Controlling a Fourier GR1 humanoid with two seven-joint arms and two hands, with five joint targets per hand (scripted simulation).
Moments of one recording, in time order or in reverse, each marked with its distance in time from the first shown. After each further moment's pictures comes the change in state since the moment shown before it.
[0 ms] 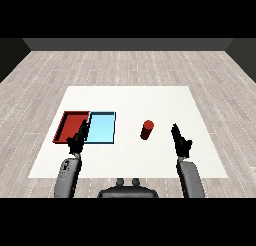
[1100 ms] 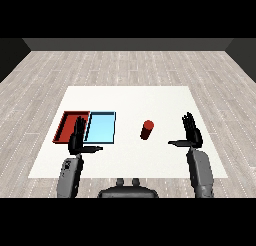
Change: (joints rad) left arm -0.012 -0.056 0.058 0.021 0.066 -0.067 -0.428; right arm -0.193 -0.114 -0.202 0.234 -0.164 0.271 -0.375
